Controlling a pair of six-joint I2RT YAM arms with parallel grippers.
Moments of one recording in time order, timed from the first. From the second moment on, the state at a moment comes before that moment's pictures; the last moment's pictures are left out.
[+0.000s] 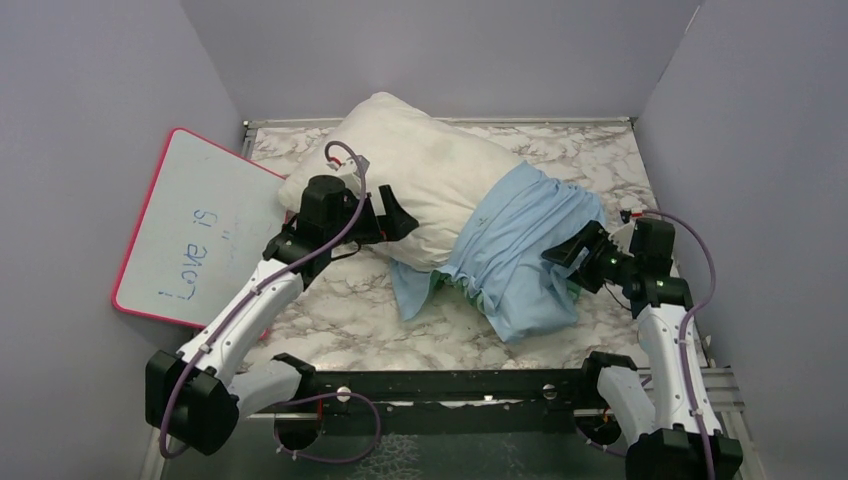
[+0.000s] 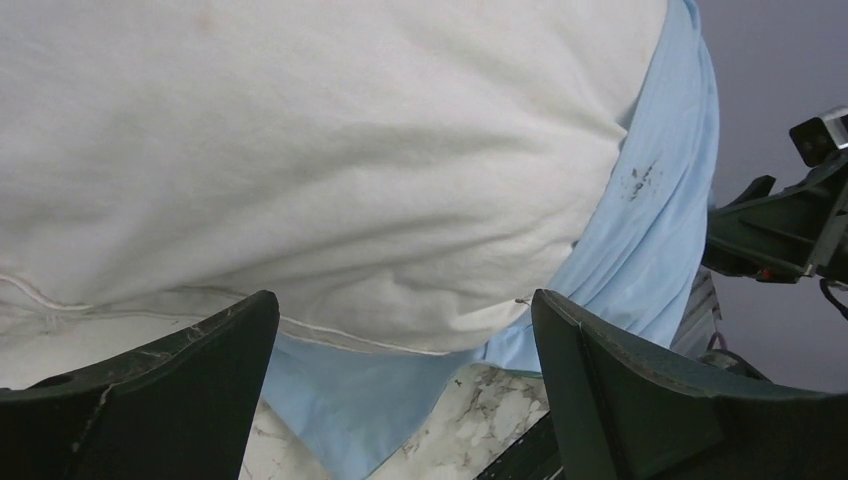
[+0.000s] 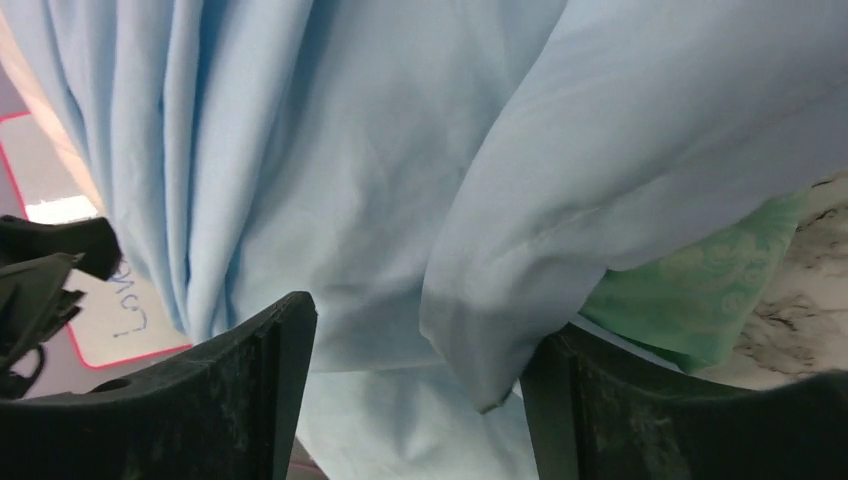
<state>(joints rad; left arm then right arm) -0.42 1.09 0.87 -0.22 0.30 -0.57 -0.17 0.80 0.69 -0.66 -0.58 0.61</state>
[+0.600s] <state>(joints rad) -0.41 1.41 1.24 -0.37 0.35 -0.46 -0.17 0.89 0.69 -0.60 -0.38 0.69</state>
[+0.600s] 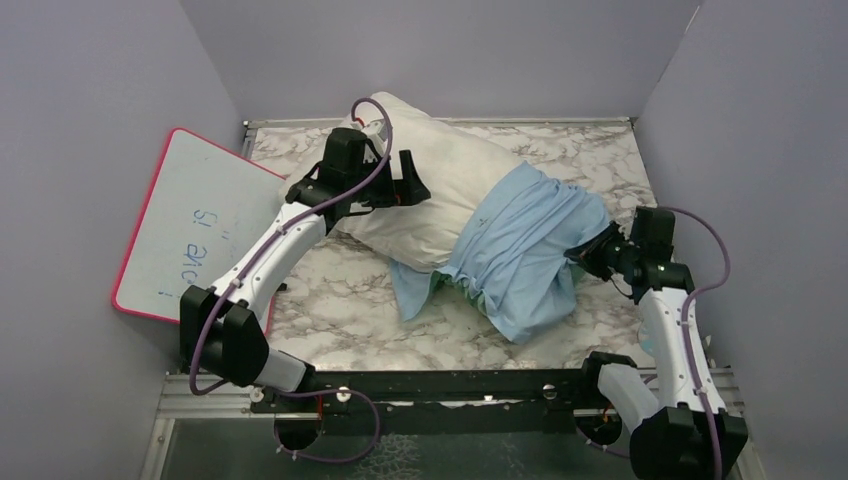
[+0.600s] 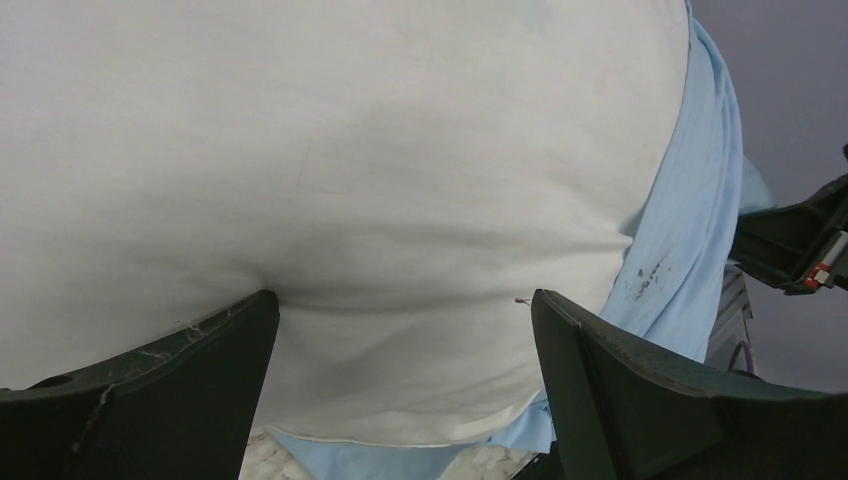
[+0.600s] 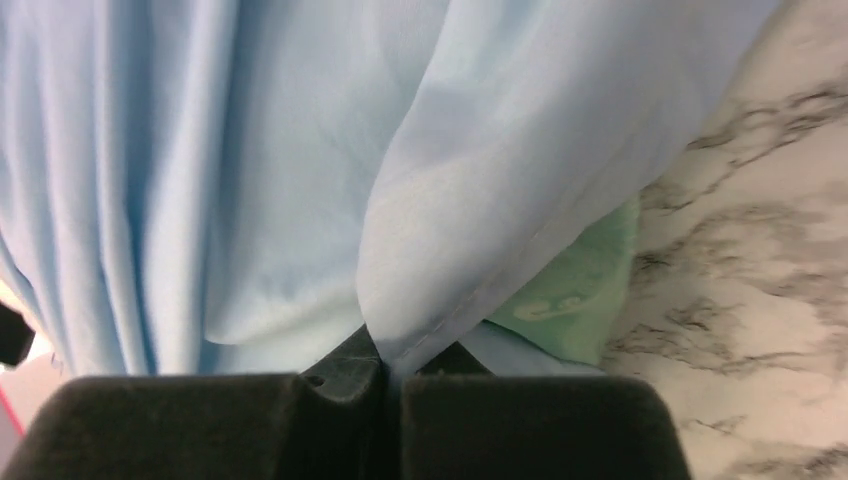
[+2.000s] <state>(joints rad) -0.40 1.54 1.36 -0.37 0.39 -0.41 -0.11 0.79 0.82 -0.79 -0.24 0.58</state>
